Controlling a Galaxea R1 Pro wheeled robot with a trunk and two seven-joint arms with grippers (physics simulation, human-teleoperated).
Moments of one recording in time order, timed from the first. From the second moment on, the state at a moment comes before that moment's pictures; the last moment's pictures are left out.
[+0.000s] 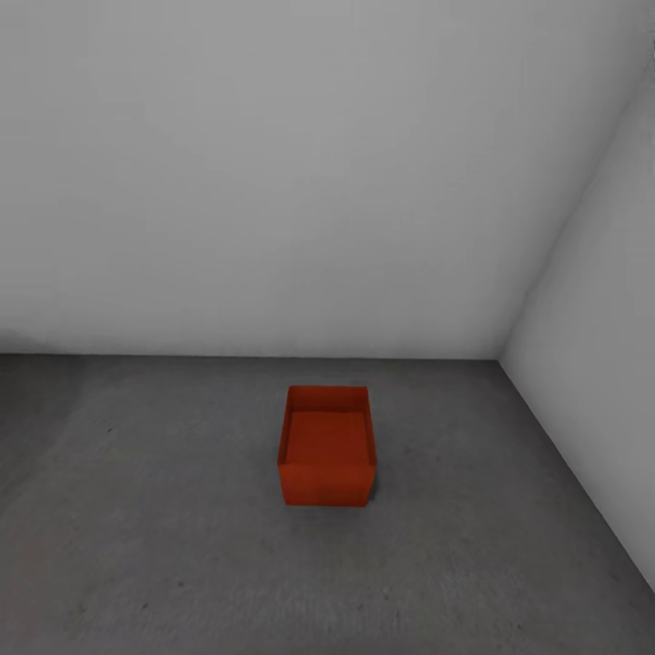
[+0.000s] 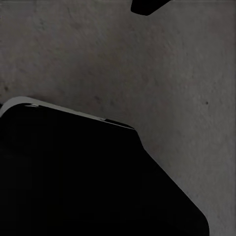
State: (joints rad) left arm -0.19 0.03 -0.10 0.00 0.33 -0.15 -0.01; right arm -0.13 -0.06 0.41 0.03 -0.15 -0.18 0.00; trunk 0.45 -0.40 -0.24
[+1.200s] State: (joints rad) left arm -0.18 0.03 -0.10 0.00 0.33 -0.17 -0.02; right arm -0.13 -0.06 0.41 0.03 -0.15 -0.18 0.00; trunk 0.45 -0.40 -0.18
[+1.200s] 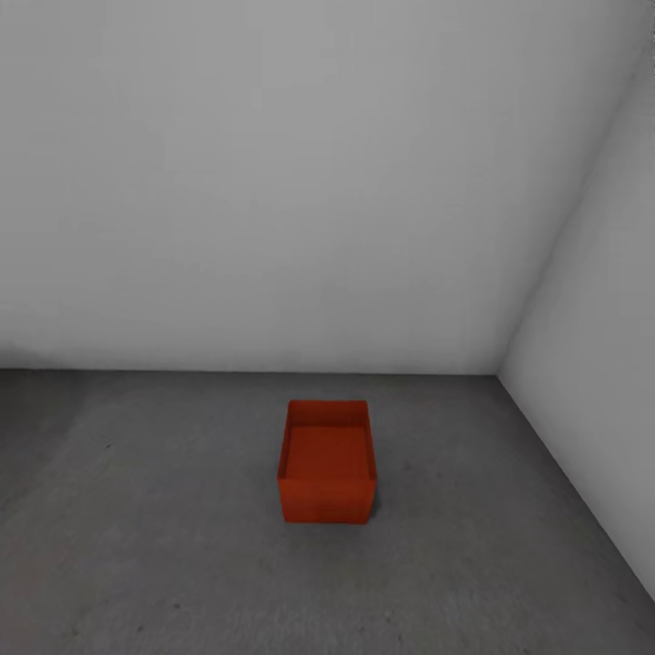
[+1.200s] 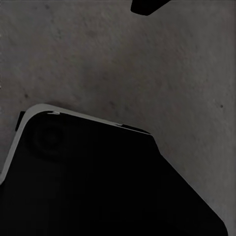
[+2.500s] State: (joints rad) left arm -0.18 0.03 -0.10 0.00 0.33 -0.17 -0.02; right arm -0.13 -0.06 0.41 0.03 -0.15 -0.17 0.00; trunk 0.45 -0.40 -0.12
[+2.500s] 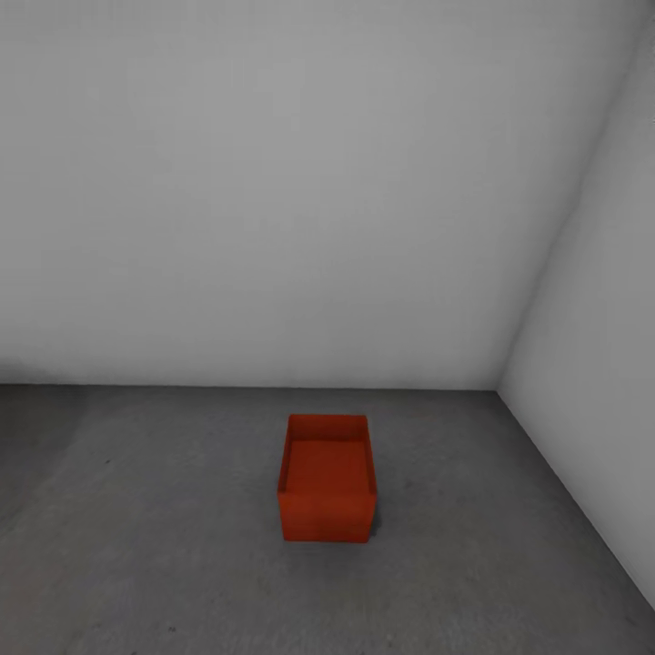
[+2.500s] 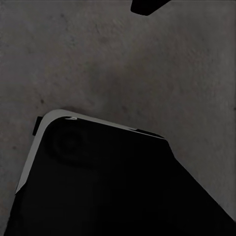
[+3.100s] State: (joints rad) left arm -0.18 0.03 -0.10 0.00 0.33 -0.17 -0.02; right arm -0.13 -0.05 0.41 0.03 -0.14 -0.16 -0.01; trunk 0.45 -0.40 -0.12
